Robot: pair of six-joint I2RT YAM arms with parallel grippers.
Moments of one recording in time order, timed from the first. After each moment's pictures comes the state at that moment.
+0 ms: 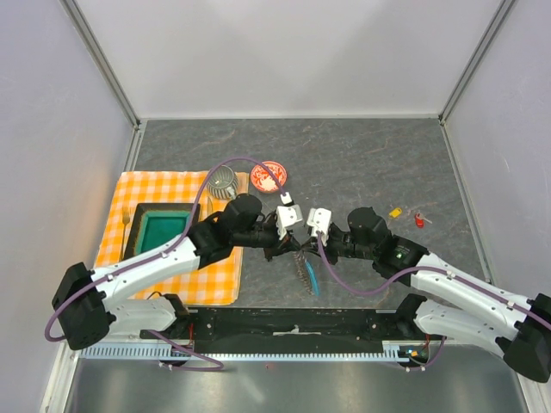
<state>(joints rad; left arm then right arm) -0.92 1.18 0.83 -0.16 0.45 0.13 0.85 0.94 0.63 -0.13 -0.38 -0.25</state>
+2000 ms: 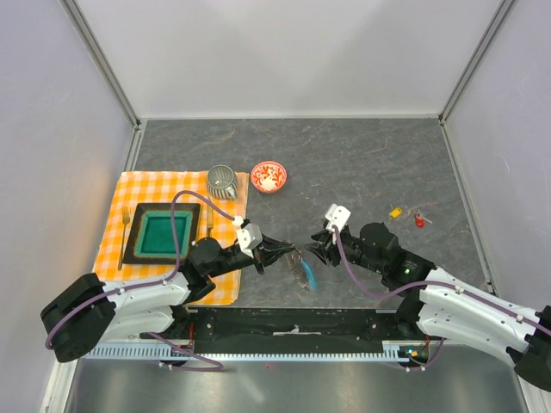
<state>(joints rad) -0.92 1.05 0.23 0.94 0.34 -0.10 0.92 0.80 0.48 0.03 -0.08 0.01</state>
